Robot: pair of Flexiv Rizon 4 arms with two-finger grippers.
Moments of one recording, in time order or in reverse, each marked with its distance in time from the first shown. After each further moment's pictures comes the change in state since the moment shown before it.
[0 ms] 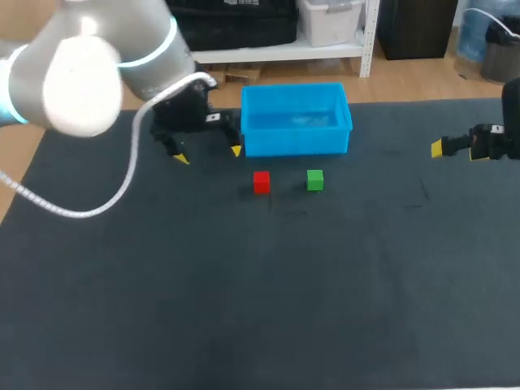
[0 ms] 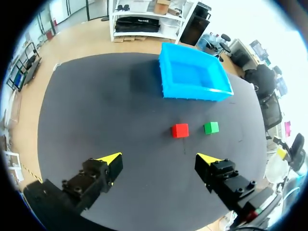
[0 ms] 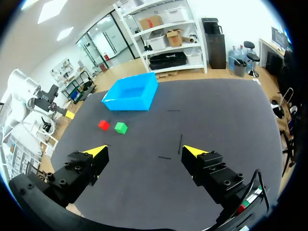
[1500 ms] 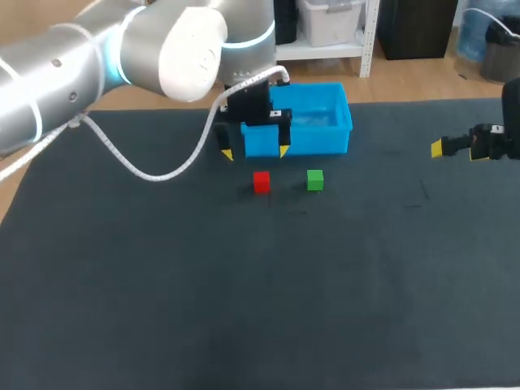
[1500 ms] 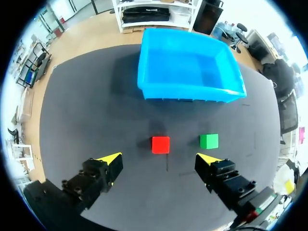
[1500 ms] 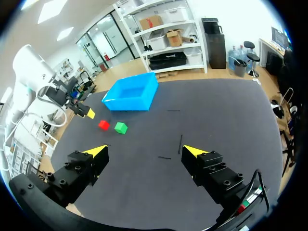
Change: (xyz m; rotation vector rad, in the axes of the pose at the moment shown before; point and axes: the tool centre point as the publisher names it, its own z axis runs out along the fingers) left arm -0.026 -0.060 0.055 -0.166 0.101 -0.041; right arm 0.000 0.000 0.000 0.000 0.000 0.000
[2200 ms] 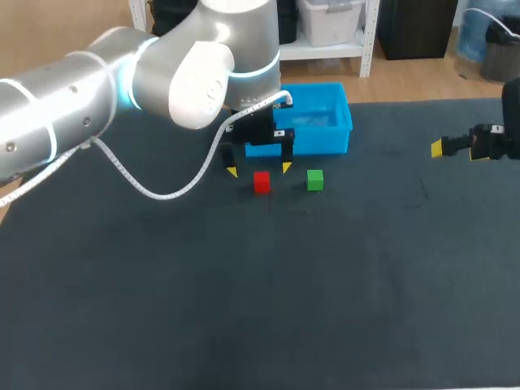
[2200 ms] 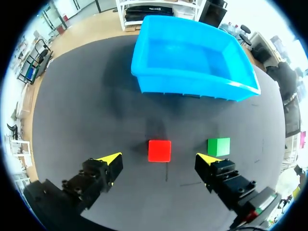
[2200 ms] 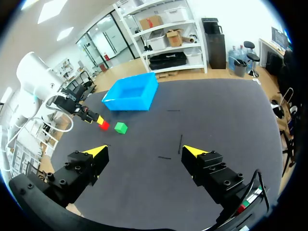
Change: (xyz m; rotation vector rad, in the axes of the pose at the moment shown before) left arm 0.003 -0.004 0.042 -0.002 -0.007 -0.028; right arm 0.000 0.000 0.000 0.000 0.000 0.000
